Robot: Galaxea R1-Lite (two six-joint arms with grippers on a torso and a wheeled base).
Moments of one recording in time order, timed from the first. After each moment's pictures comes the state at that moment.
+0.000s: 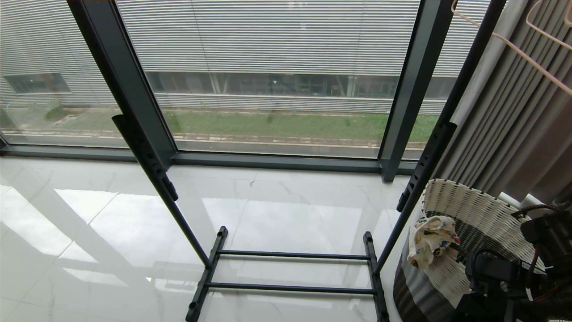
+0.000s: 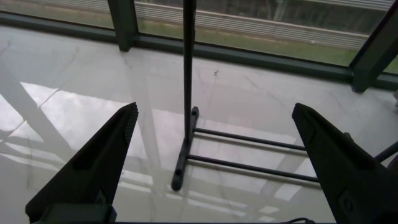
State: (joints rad) left arm 0.00 0.00 0.00 0.00 0.07 -0.03; right arm 0.20 1.49 -0.49 0.06 -0.07 -0.83
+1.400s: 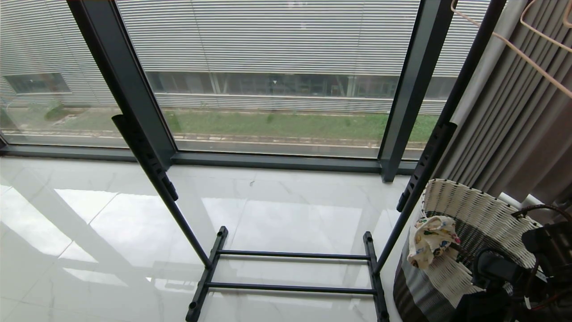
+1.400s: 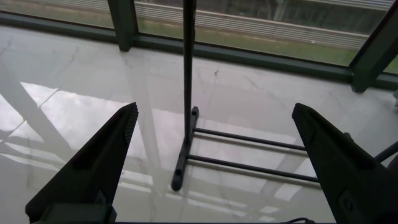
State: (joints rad) left arm 0.00 0.00 0.00 0.00 0.07 -0.03; right arm 0.19 1.49 -0.42 -0.03 -0.18 -0.63
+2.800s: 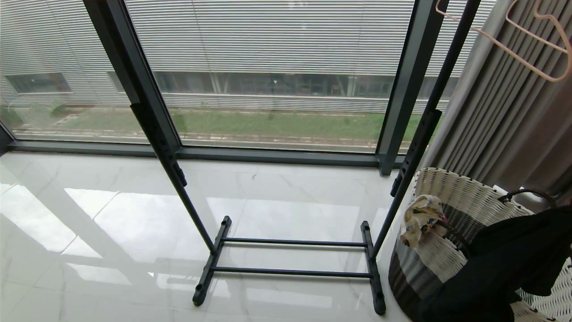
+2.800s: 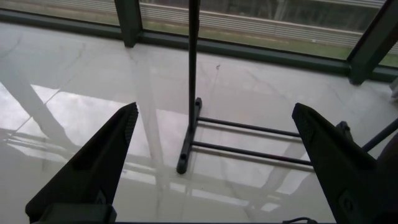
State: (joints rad) left arm 0.00 0.00 0.00 0.00 0.07 -0.02; right arm 0.55 1.07 -1.18 0.73 -0.16 -0.62
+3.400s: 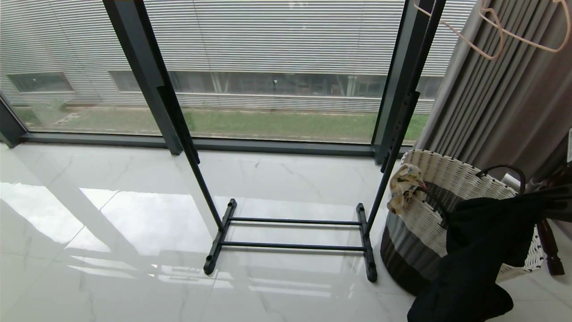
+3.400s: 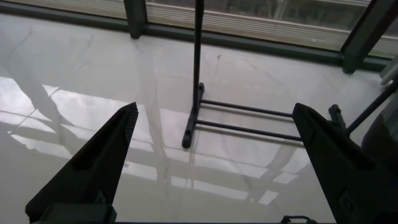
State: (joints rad) left arm 0.00 0.00 0.00 0.00 0.07 -0.02; right arm 0.71 1.18 -1.27 0.72 -0.15 -0.61
